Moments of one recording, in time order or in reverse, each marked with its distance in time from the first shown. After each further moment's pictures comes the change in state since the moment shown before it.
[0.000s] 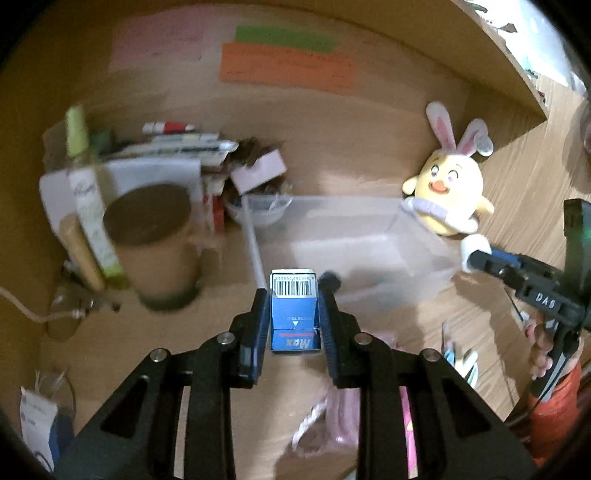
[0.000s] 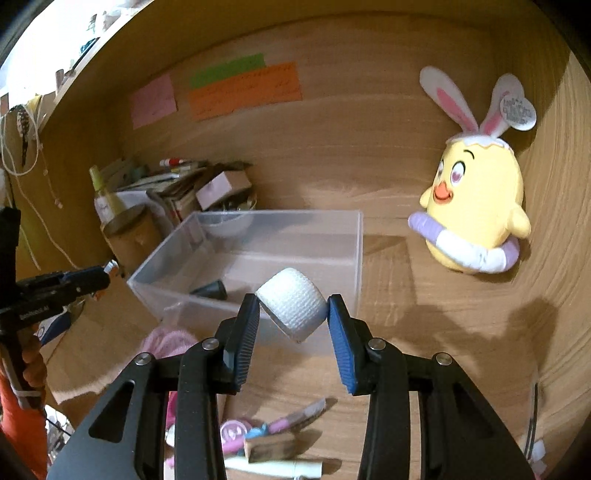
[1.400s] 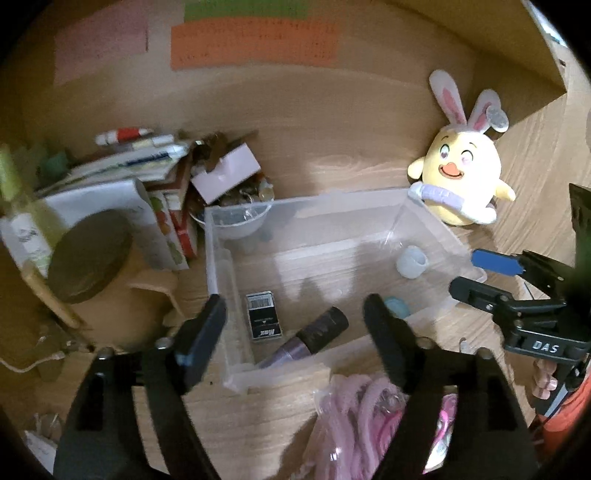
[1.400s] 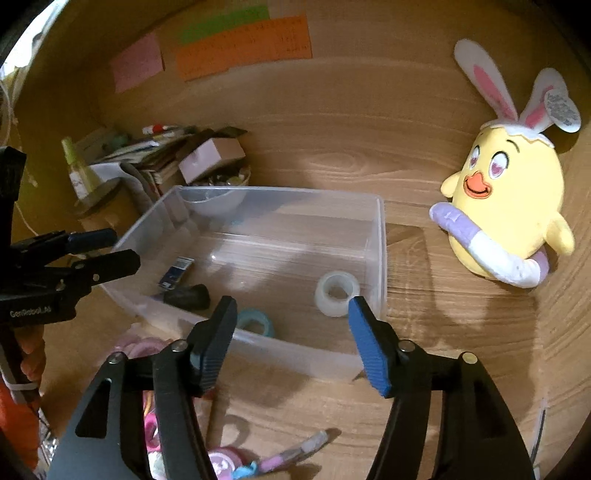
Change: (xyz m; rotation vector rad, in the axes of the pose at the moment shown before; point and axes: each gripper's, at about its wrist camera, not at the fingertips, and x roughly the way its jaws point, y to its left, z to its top) left arm 0.054 -0.028 0.024 0.076 0.064 0.045; right arm 0.054 0.006 0.011 -0.046 0.122 -0.022
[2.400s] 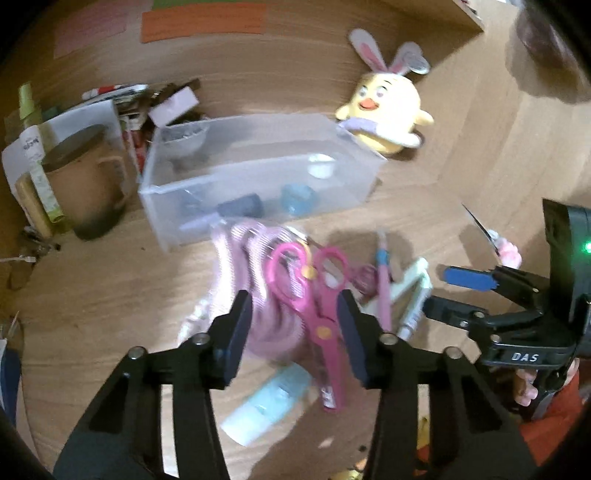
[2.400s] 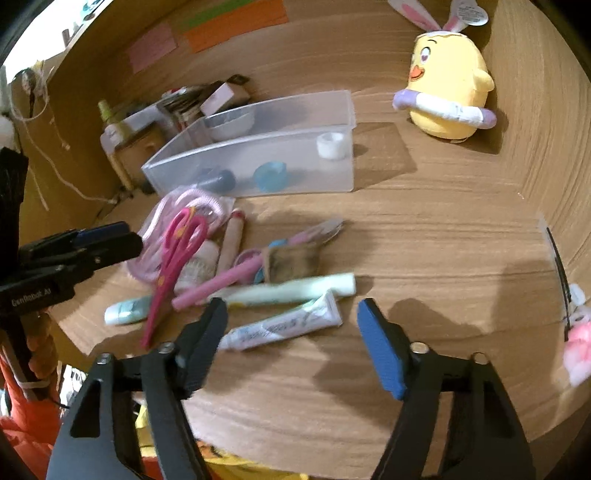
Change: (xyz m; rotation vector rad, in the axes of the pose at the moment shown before) left arm -0.050 -0.060 -0.112 0.051 0.079 -0.144; right arm -0.071 0.012 -0.139 0.131 0.085 0.041
